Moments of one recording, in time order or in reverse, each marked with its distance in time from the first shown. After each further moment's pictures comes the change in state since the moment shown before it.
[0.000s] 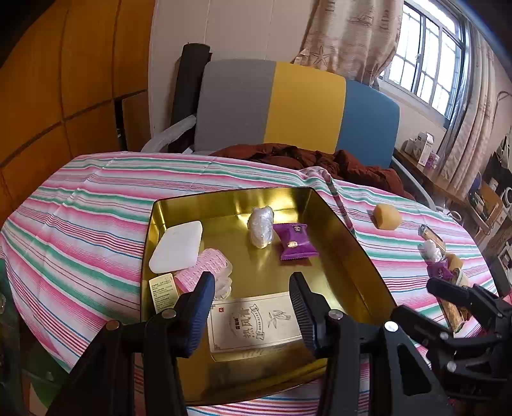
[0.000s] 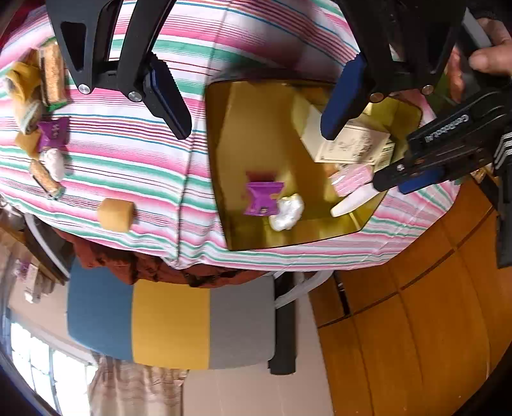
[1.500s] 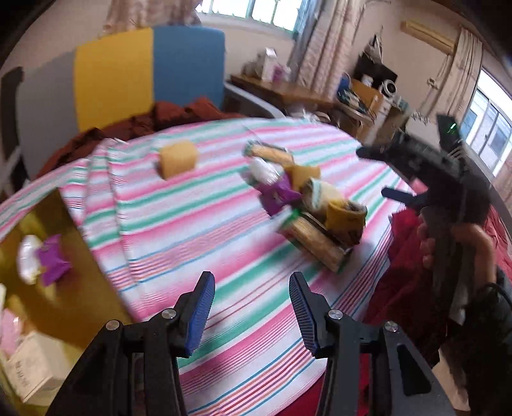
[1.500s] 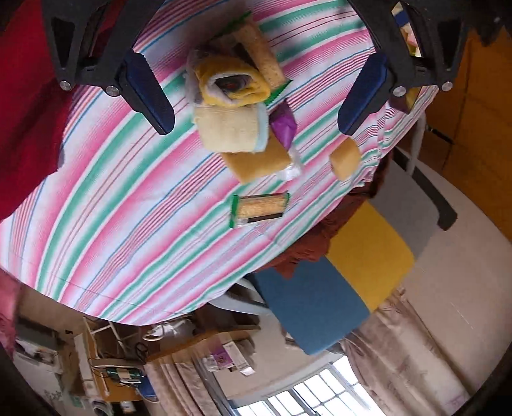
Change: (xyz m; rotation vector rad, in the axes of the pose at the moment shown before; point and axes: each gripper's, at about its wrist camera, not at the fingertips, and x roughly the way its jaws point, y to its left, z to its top) left arm 0.036 -0.242 -0.032 0.461 0.255 -0.506; right arm -0.100 -0.313 -0.069 0.821 -0.183 -0.230
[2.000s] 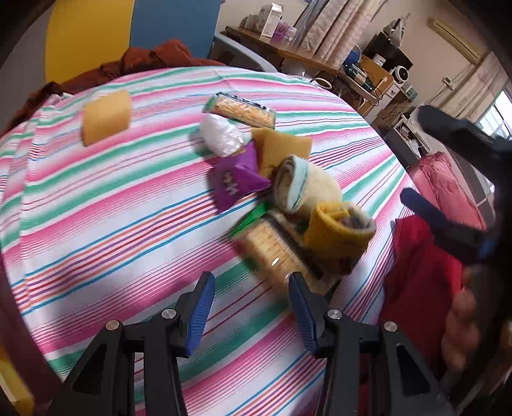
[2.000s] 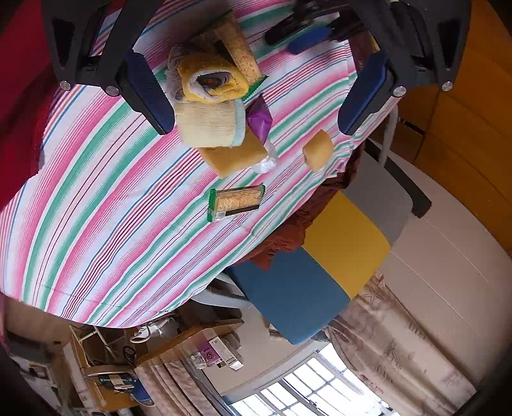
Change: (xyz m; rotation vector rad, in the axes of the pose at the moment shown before) left arm 0.108 -0.040 0.043 -0.120 0.193 -0.096; right arm -0.007 -0.010 0.004 0.048 -0.029 0.140
